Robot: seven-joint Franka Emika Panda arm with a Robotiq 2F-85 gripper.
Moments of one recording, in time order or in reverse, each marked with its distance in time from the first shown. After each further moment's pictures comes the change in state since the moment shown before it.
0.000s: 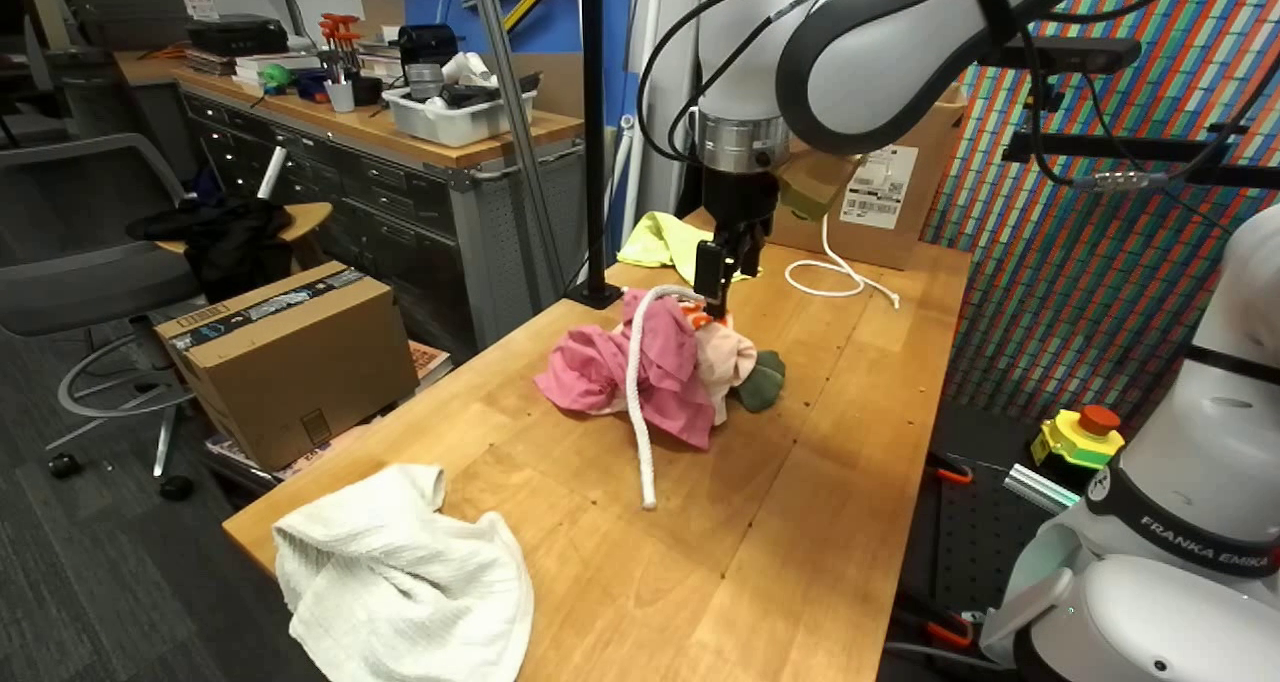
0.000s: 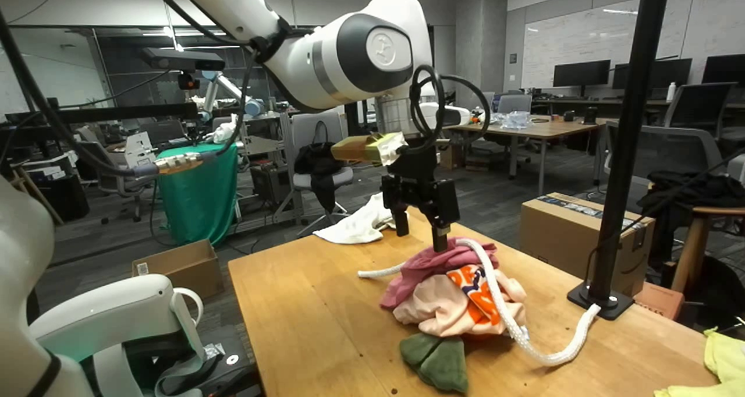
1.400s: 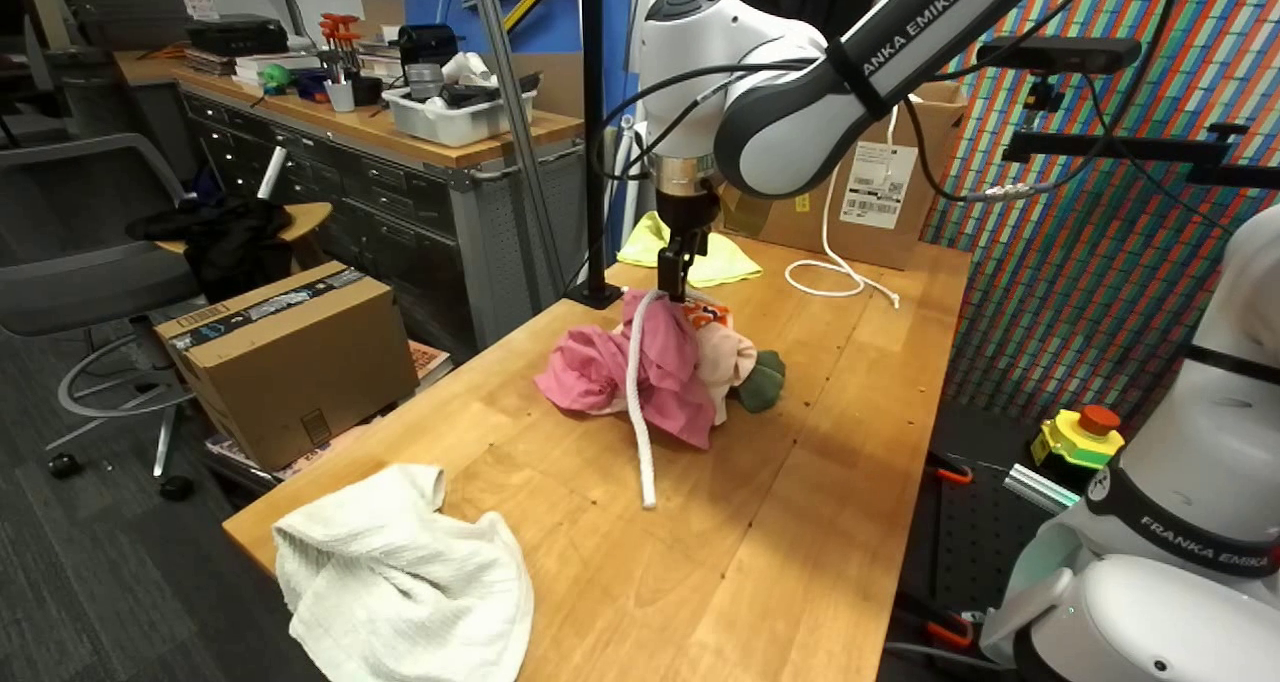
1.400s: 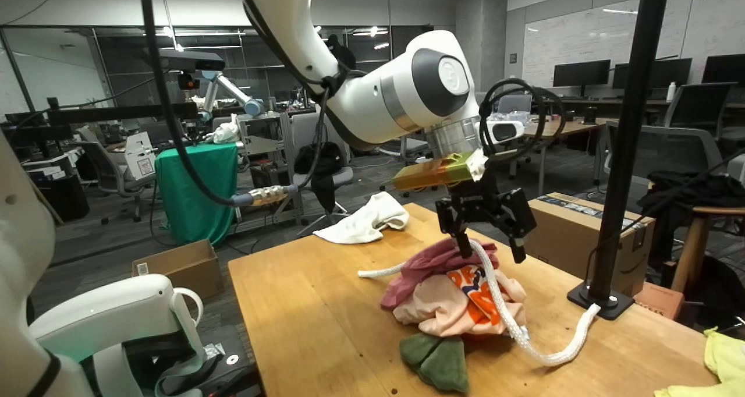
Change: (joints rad) arm -0.006 0.260 -0.076 0.186 -0.302 0.116 0.000
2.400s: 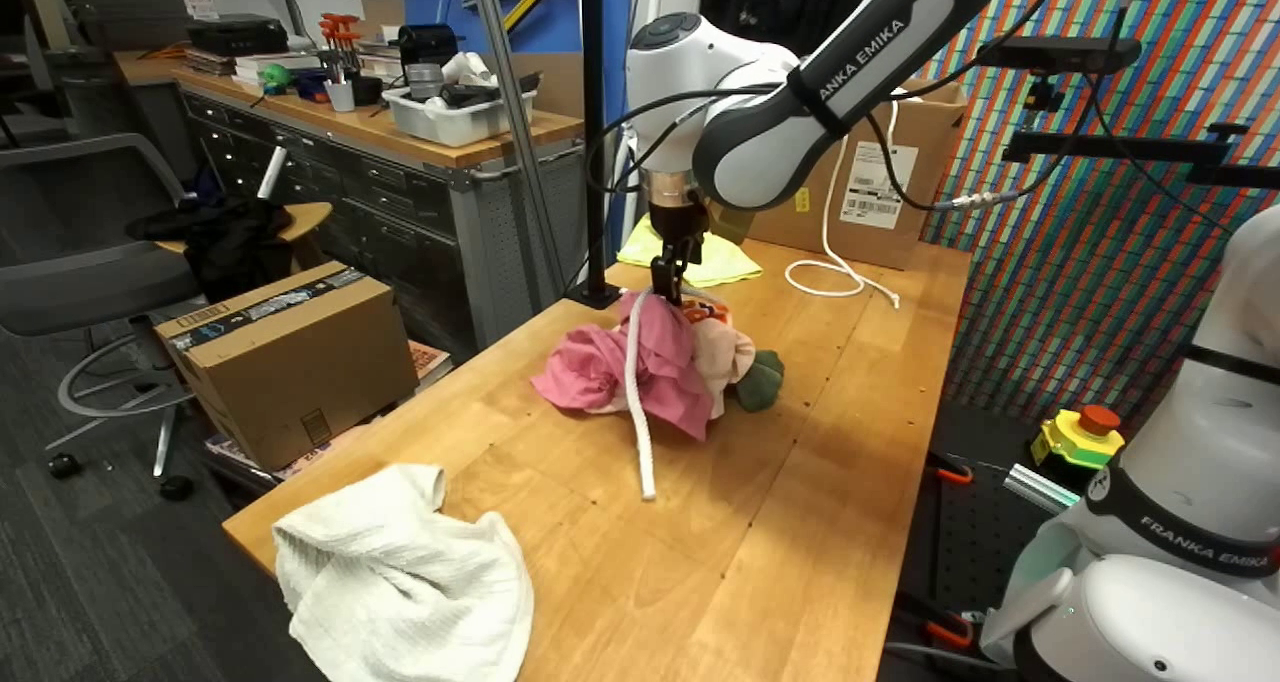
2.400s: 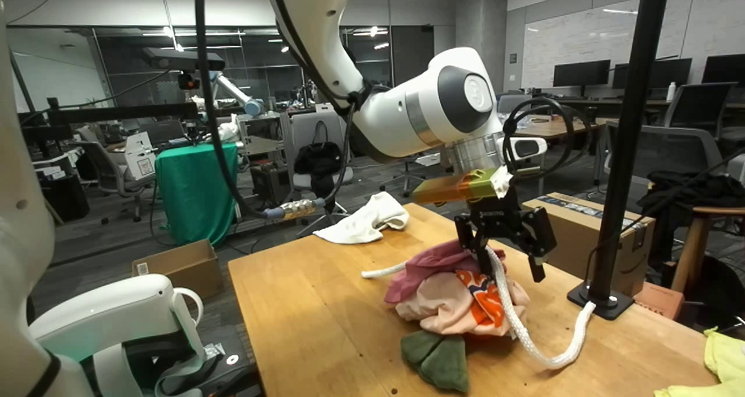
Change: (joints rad) arm 0.001 0.101 -0.039 0.075 -0.010 0.004 0.000
